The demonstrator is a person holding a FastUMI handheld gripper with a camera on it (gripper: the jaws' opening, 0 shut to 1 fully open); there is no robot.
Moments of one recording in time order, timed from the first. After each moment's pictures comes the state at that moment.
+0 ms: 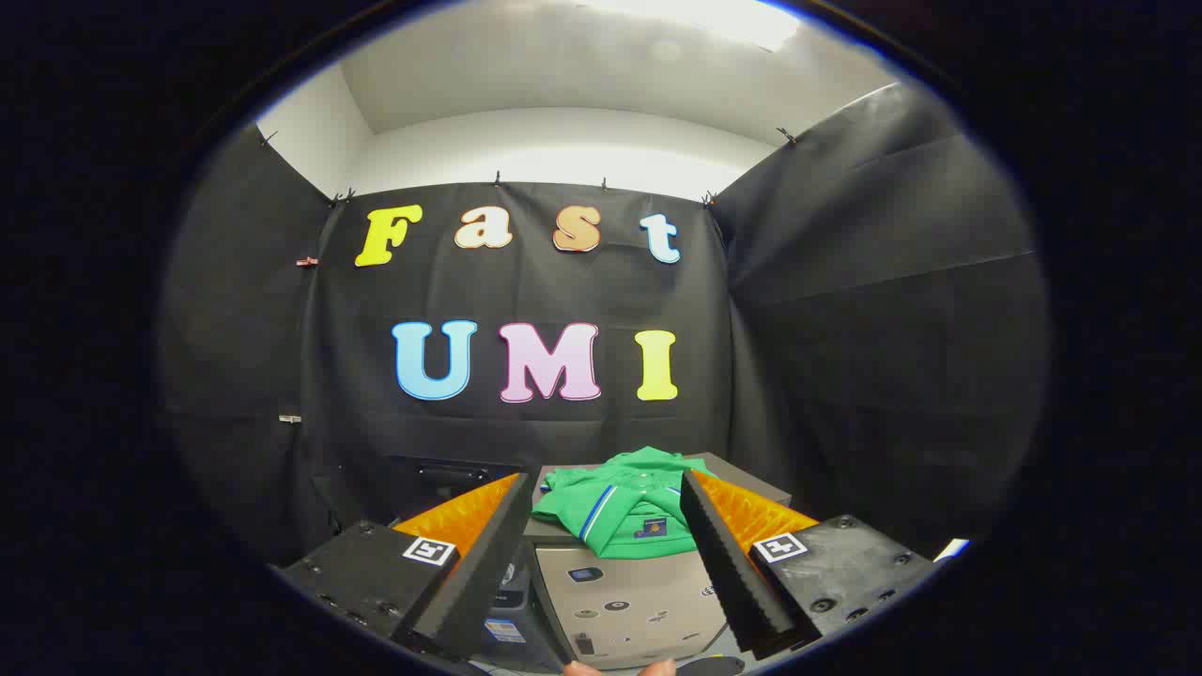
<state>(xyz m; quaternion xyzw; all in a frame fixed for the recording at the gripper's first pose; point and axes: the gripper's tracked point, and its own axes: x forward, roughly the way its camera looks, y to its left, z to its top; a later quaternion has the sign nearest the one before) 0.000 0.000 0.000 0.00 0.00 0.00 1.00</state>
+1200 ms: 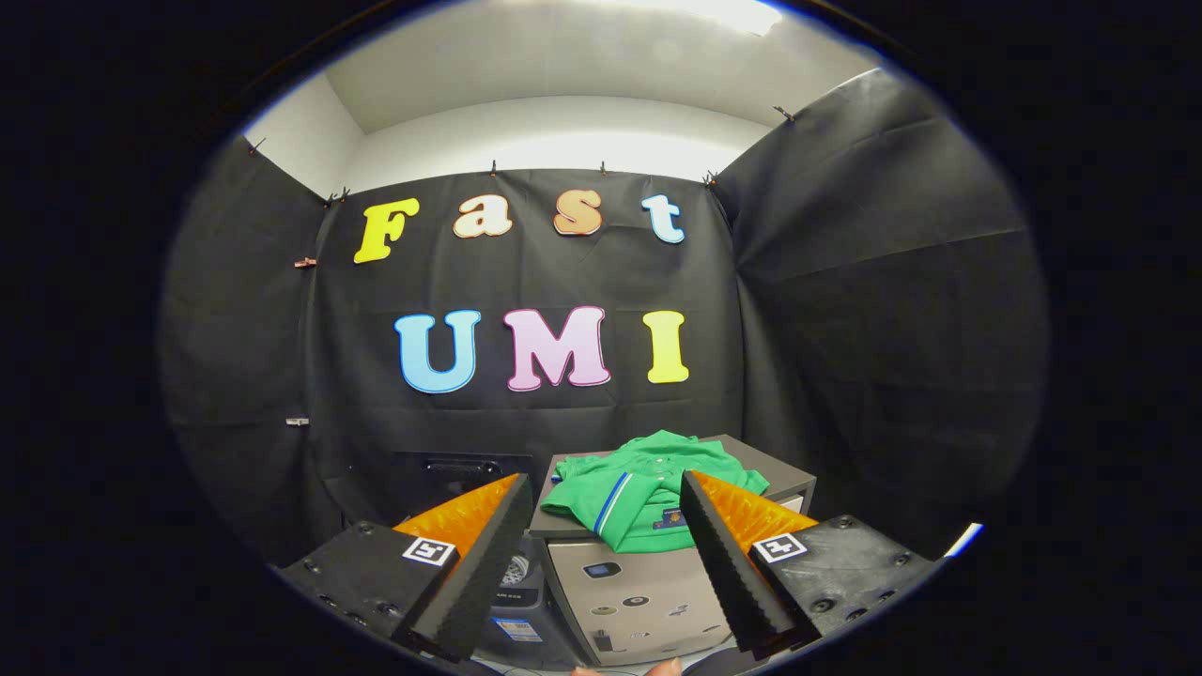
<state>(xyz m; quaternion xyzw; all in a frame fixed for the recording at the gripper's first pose) 0.028 0.008 -0.019 0.03 0.02 0.02 1.00</state>
